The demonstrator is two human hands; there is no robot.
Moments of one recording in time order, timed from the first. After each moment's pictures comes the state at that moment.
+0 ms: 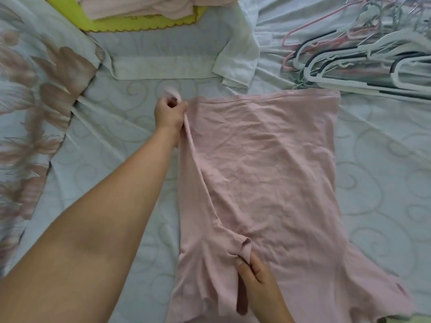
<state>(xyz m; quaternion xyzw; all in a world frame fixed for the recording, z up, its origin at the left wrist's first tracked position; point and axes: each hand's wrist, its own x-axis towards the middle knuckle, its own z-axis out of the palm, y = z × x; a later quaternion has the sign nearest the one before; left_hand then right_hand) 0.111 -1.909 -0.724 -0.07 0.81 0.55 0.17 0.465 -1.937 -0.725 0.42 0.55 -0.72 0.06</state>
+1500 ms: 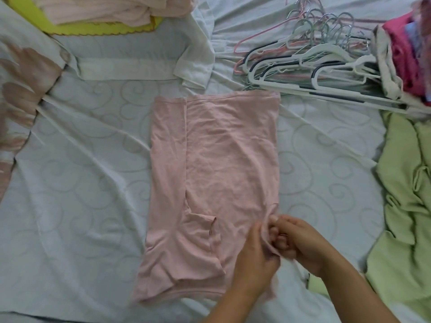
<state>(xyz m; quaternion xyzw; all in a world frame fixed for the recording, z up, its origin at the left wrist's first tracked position) 0.497 -1.906 -0.697 0.13 0.74 0.47 0.46 0.523 -1.782 -0.652 0.49 0.41 -0.75 0.16</state>
